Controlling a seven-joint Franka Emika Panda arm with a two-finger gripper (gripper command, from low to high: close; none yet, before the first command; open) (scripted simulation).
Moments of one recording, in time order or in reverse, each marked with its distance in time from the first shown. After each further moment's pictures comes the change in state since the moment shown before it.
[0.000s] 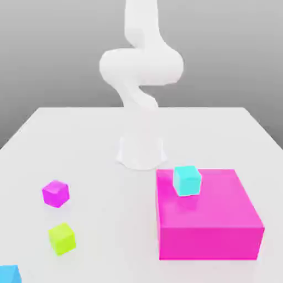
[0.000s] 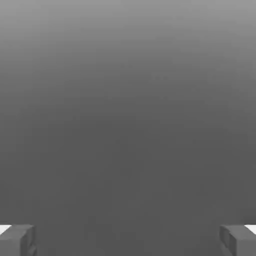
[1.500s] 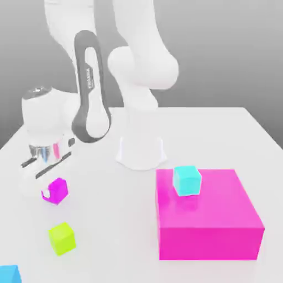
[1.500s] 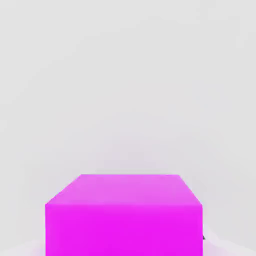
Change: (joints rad) arm -0.686 0.811 -0.059 -0.549 0.035 0.635 1.046
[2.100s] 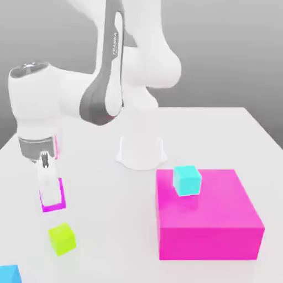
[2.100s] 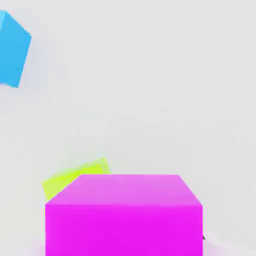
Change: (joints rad) arm 0.243 -0.044 0.136 0.283 -0.044 -0.328 -0.564
